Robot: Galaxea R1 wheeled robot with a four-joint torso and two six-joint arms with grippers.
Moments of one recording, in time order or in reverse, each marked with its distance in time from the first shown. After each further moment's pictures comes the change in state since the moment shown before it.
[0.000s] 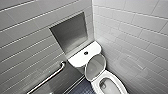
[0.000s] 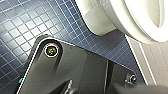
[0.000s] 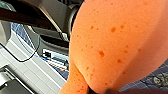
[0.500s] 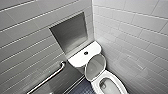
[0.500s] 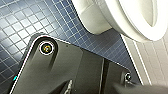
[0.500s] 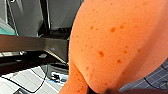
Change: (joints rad) left arm 0.031 -0.016 0.030 0.009 -0.013 0.004; right arm 0.066 -0.111 0.150 -0.249 0.040 0.433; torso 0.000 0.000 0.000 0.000
